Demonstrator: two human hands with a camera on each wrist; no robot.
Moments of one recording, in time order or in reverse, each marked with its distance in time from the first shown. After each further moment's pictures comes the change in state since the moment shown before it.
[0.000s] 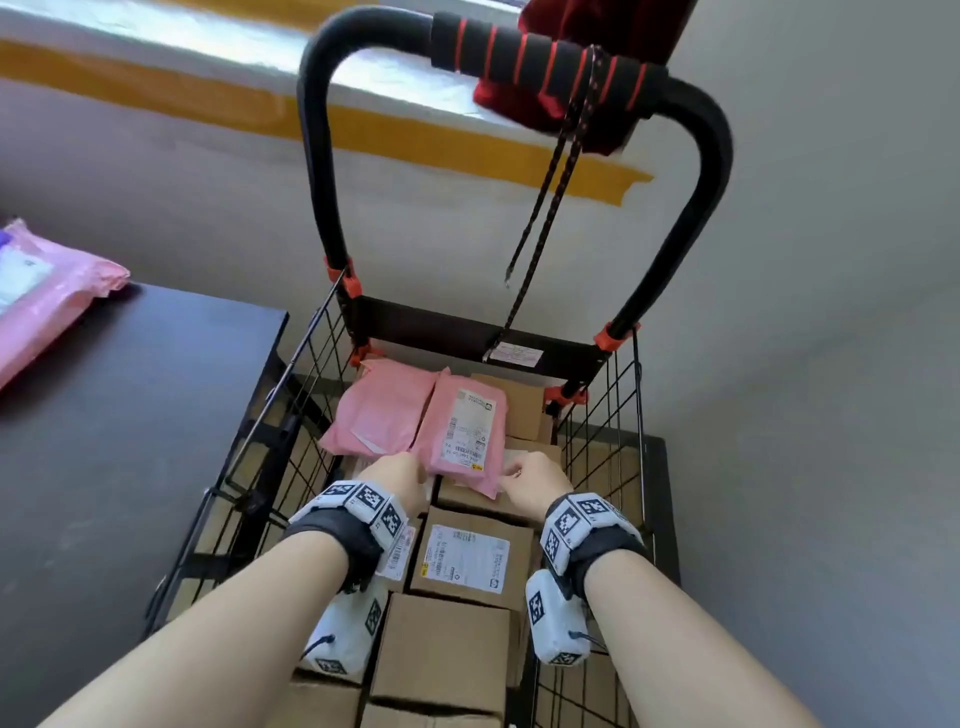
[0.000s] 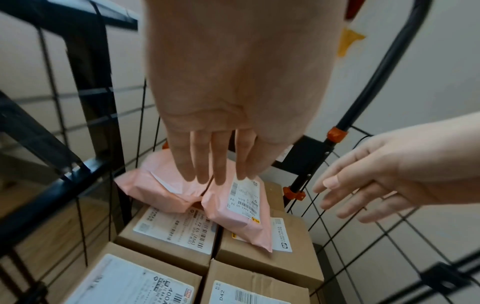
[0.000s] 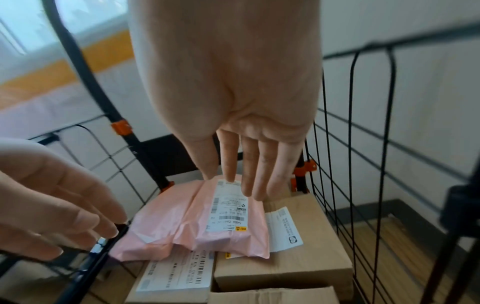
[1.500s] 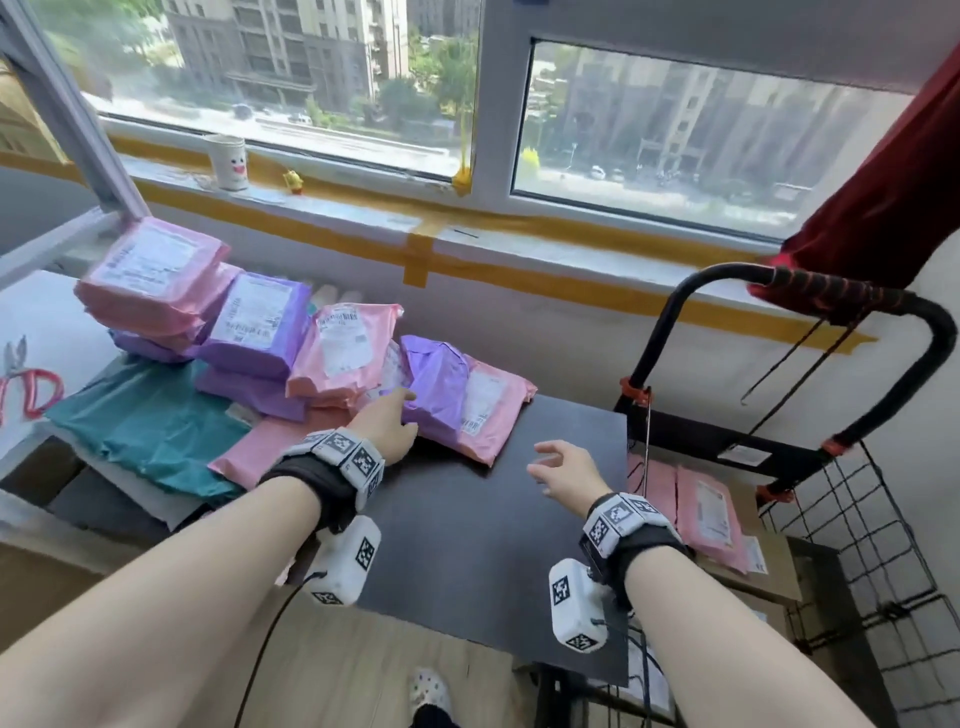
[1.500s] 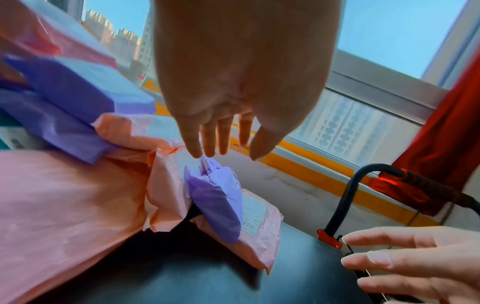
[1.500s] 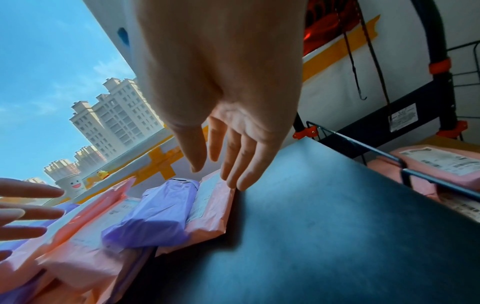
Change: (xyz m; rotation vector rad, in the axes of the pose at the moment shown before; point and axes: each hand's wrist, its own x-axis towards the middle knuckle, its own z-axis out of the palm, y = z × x) left_hand -0.213 -0.399 -0.303 -0.153 0.505 0.051; right_hand -0.146 -0.381 0.217 0.368 0.135 -0.278
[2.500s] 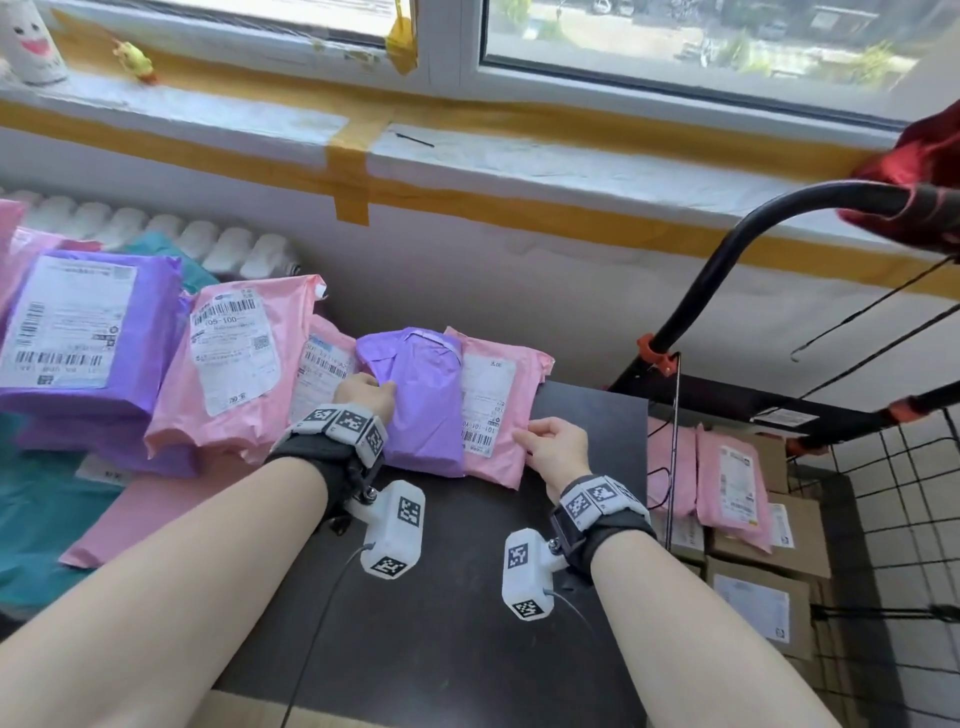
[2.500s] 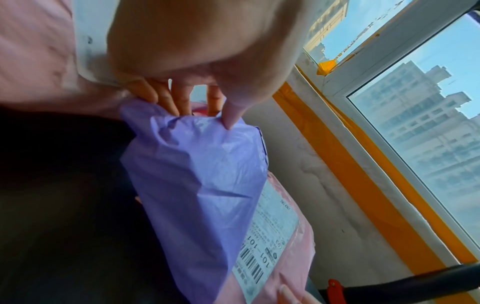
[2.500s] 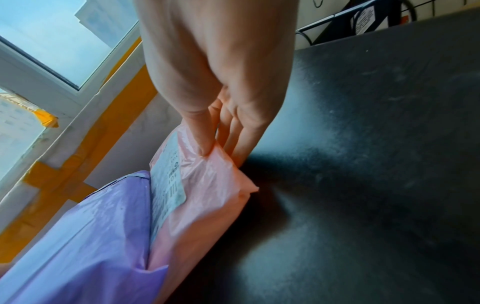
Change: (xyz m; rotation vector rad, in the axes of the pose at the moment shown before) left_hand 0.176 0.008 0.068 -0.323 0.049 -0.511; right_hand 0.151 0.036 0.026 0.401 0.200 0.264
